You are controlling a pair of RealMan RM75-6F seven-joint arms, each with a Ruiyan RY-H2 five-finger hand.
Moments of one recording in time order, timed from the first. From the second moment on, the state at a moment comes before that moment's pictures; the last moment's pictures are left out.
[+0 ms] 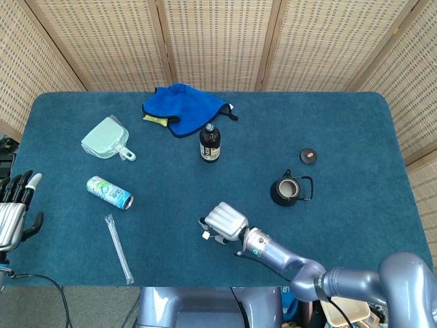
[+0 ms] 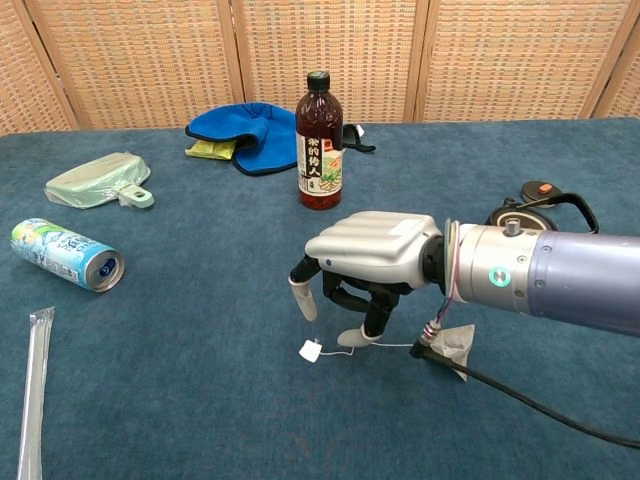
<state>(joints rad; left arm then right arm) -0.17 -1.09 -0.08 -1.65 1.40 1.40 0.19 0.91 -1.67 0.12 -1.42 -1.36 0.73 -0.30</state>
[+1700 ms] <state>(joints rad) -0.16 -1.11 -0.07 -1.59 1.38 1.39 0.14 0.96 -1.77 0.10 -1.32 -1.29 0.71 -0.37</state>
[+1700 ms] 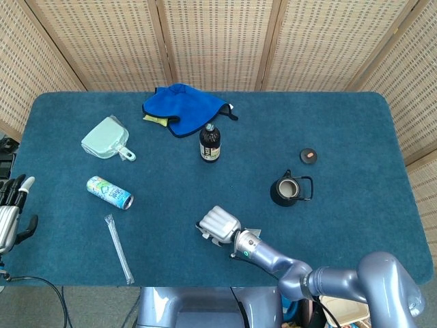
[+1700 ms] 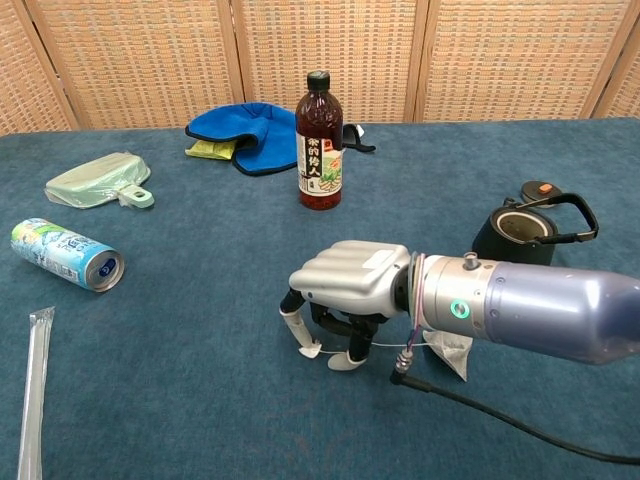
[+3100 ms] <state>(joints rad) -0.15 -1.10 -0.07 -1.58 1.37 1.38 0.12 0.98 -1.80 0.10 -1.31 -1.25 0.70 -0.40</state>
